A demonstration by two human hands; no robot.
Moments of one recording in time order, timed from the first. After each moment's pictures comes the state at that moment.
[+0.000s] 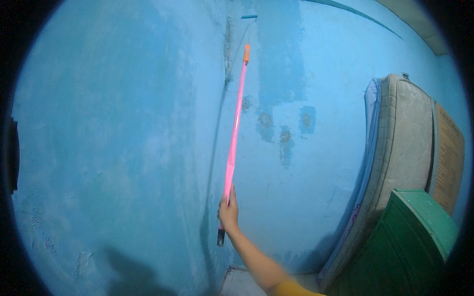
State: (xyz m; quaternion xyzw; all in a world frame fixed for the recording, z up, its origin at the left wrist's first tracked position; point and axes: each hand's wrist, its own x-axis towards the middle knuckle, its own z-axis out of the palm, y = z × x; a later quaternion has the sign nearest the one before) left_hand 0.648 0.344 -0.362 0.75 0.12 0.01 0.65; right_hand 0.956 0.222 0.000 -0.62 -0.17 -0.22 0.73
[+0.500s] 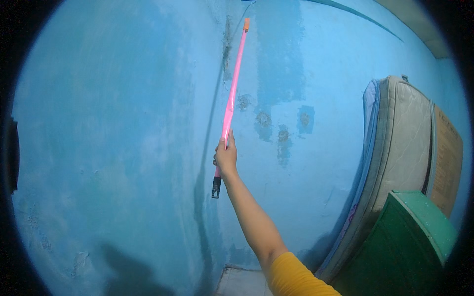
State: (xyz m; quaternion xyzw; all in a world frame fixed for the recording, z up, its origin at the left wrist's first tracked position) left_hand 0.650 0.344 -0.370 0.72 0.15 -0.06 0.68; right_hand 0.996 0.223 0.171 -0.55 -0.23 -0.21 0.78
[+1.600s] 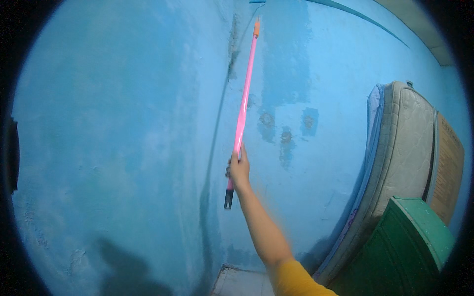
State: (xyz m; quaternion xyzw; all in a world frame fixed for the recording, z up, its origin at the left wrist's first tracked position) left_hand 0.643 0.343 -0.337 0.72 0.22 -0.11 0.65; right_hand 1.003 0.191 0.134 -0.57 -0.20 -0.20 0.77
